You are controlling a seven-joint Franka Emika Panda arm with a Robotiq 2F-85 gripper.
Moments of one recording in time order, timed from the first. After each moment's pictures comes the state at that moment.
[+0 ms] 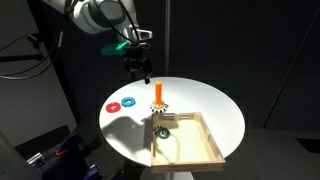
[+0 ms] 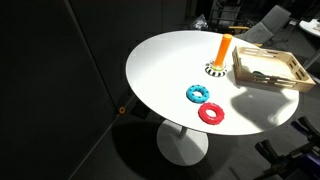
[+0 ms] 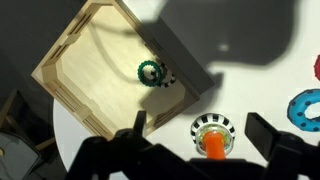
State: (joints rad) arm -0.03 -0.18 -0.02 -2.39 -0.22 2.27 0.01
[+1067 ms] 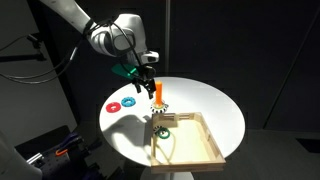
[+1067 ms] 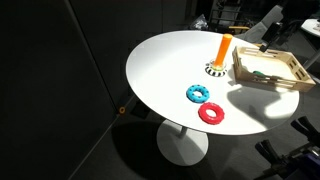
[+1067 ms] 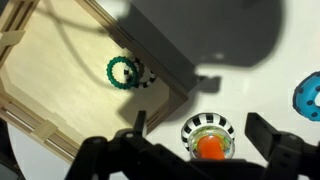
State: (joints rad) arm -0.03 0.04 -0.03 -2.39 -0.09 2.50 0.01
